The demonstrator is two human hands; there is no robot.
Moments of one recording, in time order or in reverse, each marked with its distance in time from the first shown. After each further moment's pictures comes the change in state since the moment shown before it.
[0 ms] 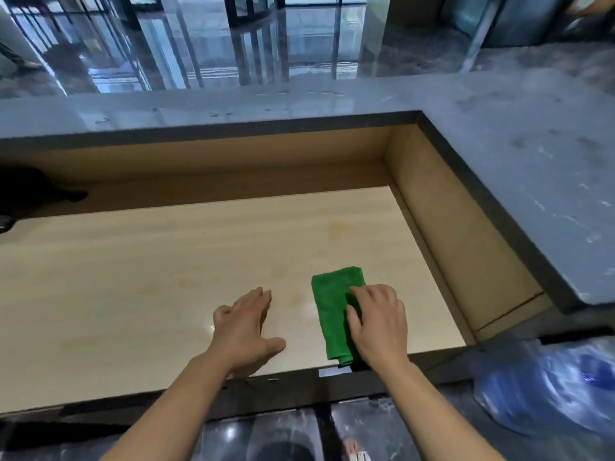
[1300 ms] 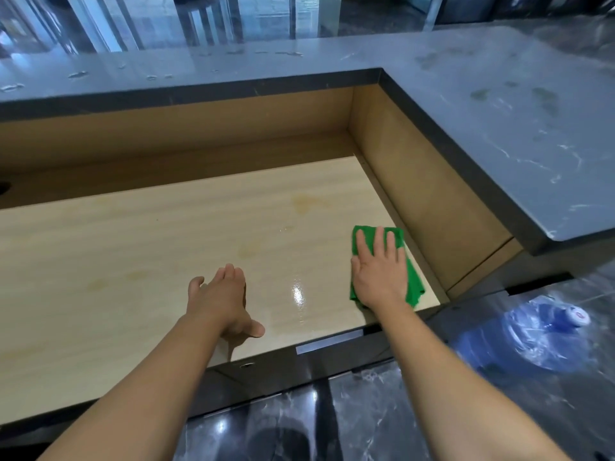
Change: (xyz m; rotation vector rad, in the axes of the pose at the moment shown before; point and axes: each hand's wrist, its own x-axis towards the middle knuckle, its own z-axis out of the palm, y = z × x) left_hand 0.033 0.018 0.005 0.368 -0.174 -0.020; right_hand 0.033 0.053 0.013 -0.337 -0.327 0.271
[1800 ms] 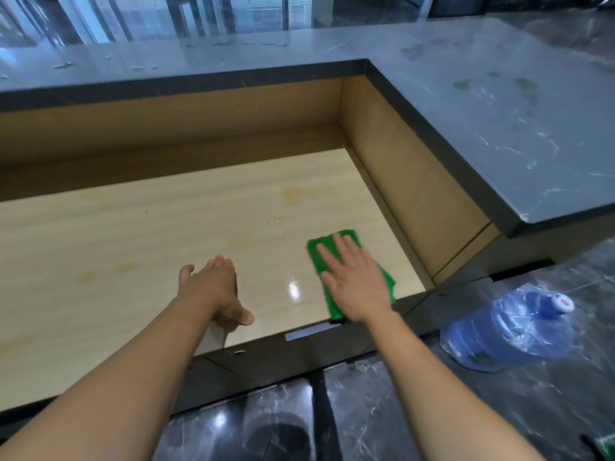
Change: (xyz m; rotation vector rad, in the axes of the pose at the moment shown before) left_hand 0.000 0.004 -0.006 0.005 -0.016 -0.017; right_hand -0.034 0.000 0.005 0.020 0.003 -0.366
